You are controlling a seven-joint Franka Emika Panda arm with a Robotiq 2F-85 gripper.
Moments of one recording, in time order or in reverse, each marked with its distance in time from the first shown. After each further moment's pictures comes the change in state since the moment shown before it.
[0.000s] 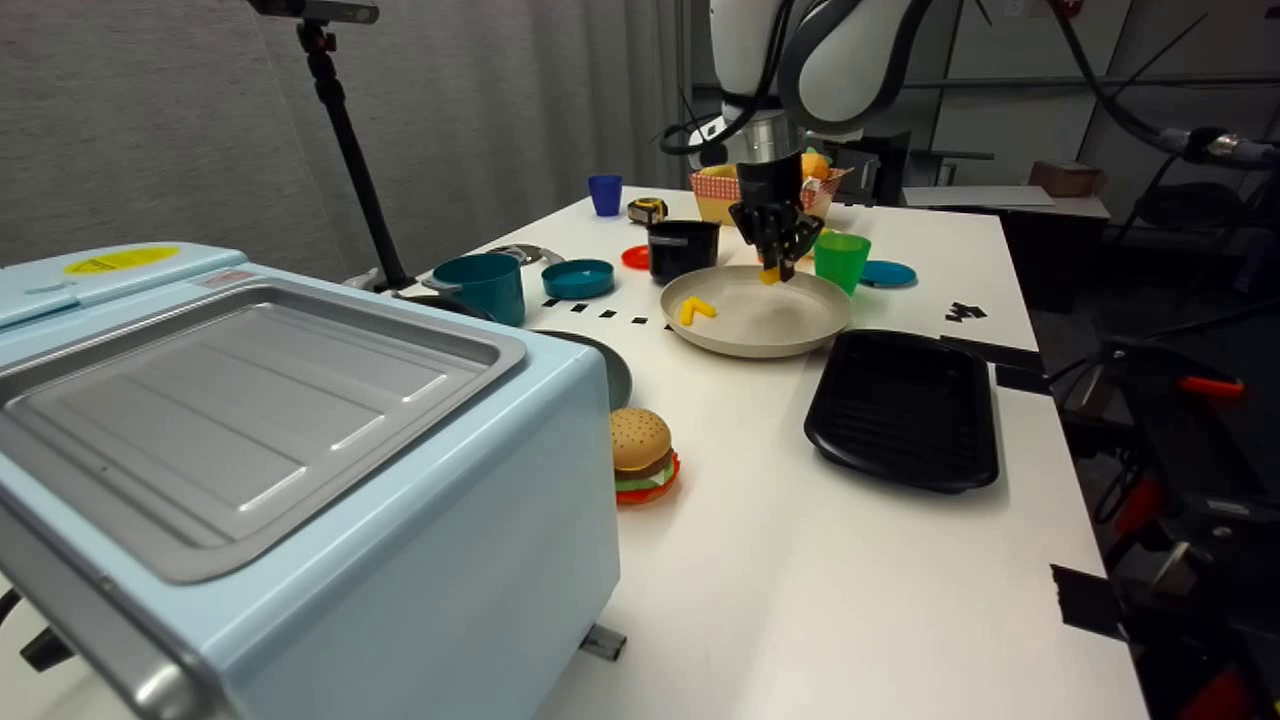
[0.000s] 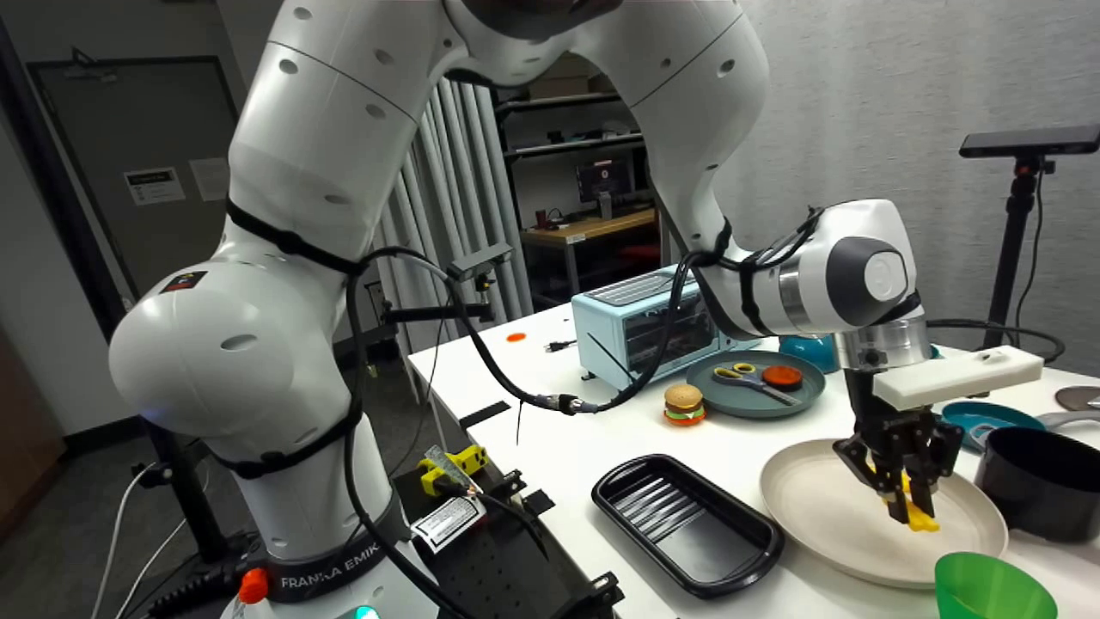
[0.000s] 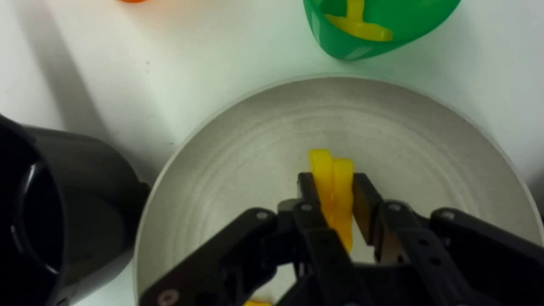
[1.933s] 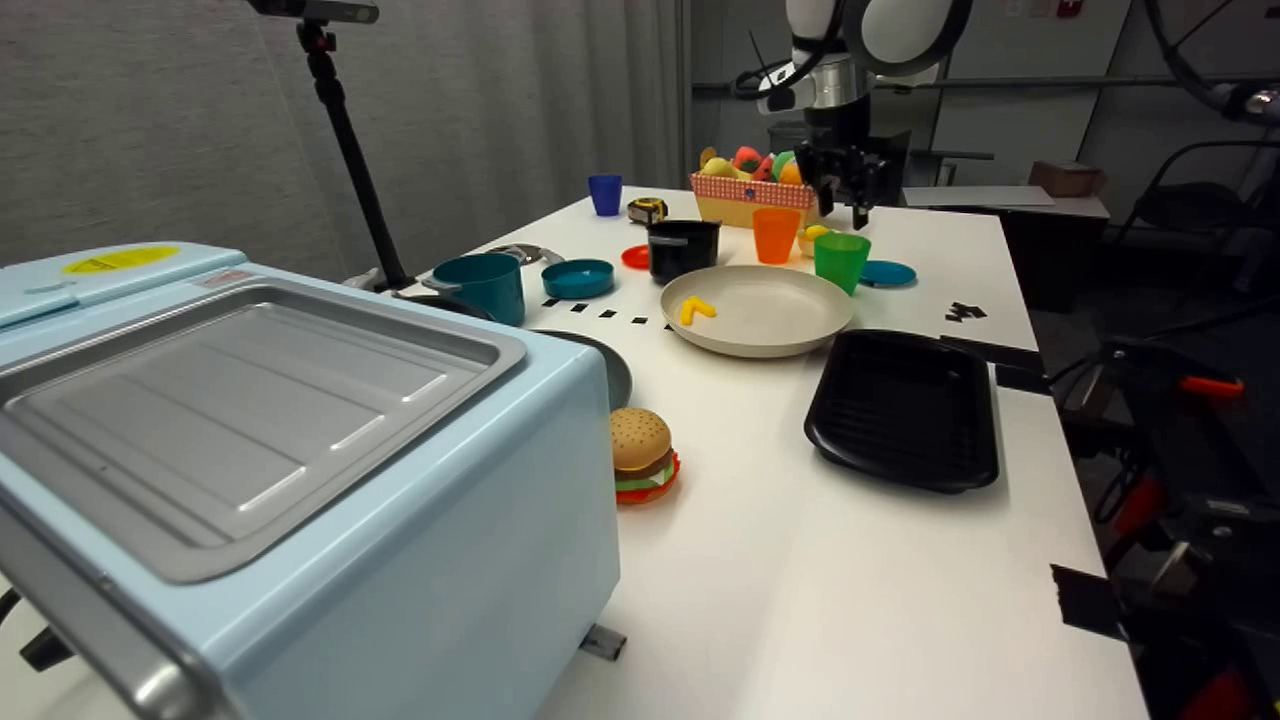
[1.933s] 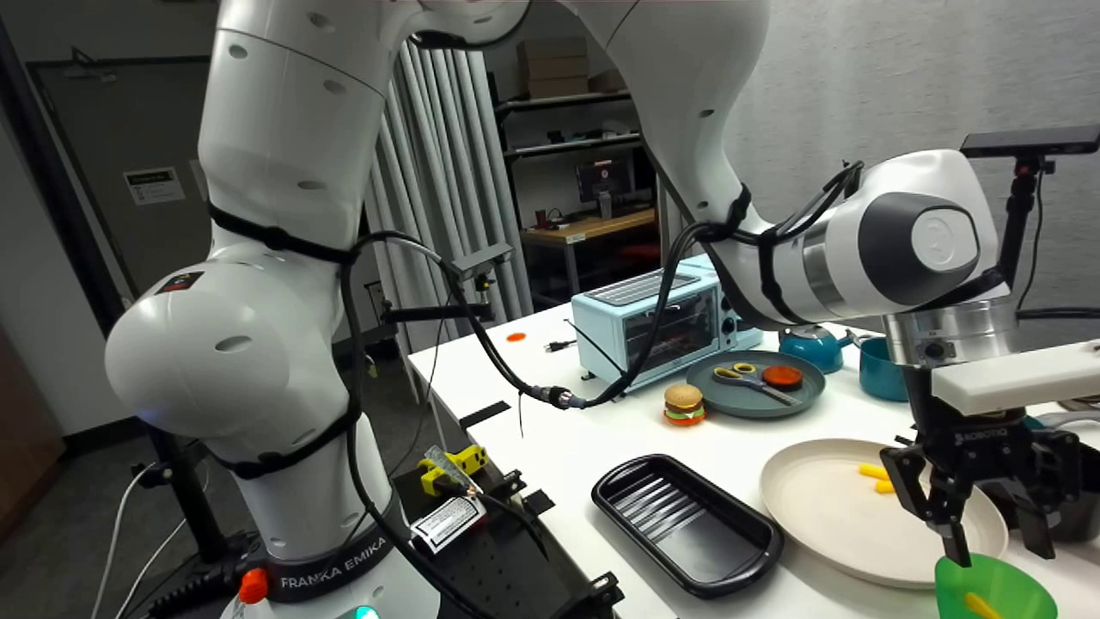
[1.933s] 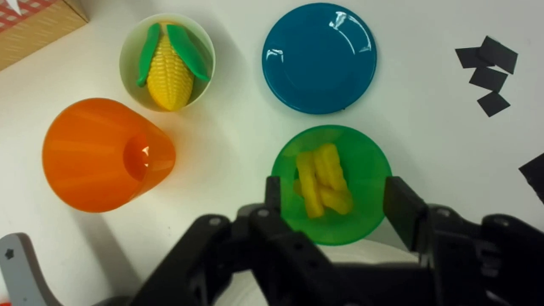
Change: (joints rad) arm -0.020 -0.143 -0.144 -0.115 -0.011 -0.009 0.001
